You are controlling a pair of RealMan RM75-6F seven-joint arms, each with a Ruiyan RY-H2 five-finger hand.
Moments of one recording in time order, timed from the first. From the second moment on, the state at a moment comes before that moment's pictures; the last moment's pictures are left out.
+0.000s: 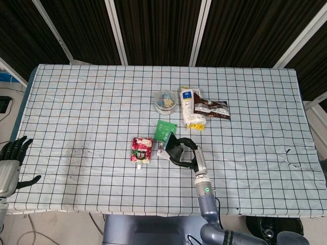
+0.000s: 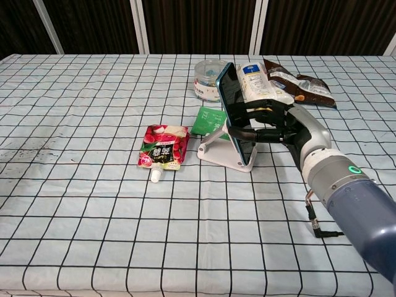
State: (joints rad) left arm -0.12 -1.13 -0.04 -1.63 1.46 1.44 0.05; right arm 0.44 -2.03 0.38 -1.36 -1.14 1.13 0.48
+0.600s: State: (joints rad) left arm -0.12 -1.13 -0.04 -1.63 1.46 1.44 0.04; right arm 0.44 -2.04 0.40 -1.35 -1.12 1.13 0.46
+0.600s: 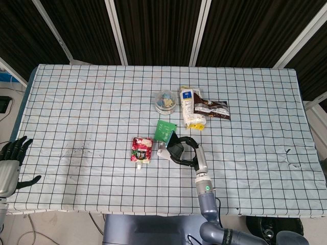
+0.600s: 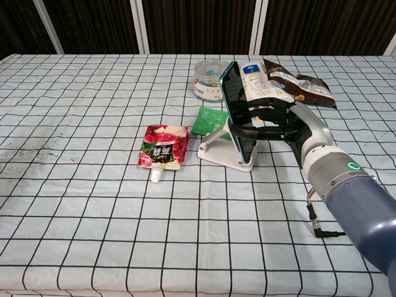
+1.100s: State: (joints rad) left arm -0.12 -1.13 -0.04 -1.63 1.46 1.44 0.04; right arm 0.43 -2.03 0.38 -1.37 -1.11 1.13 0.43
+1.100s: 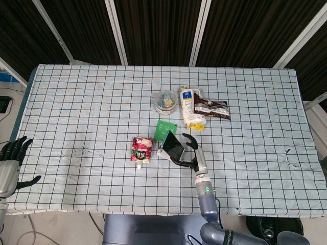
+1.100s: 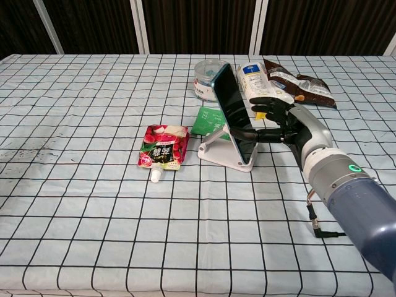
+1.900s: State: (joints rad) left arm -0.11 -1.12 -0.04 -1.63 1.47 1.45 0.03; right arm 0.34 -1.77 0.31 -1.63 -1.16 1.20 0.31
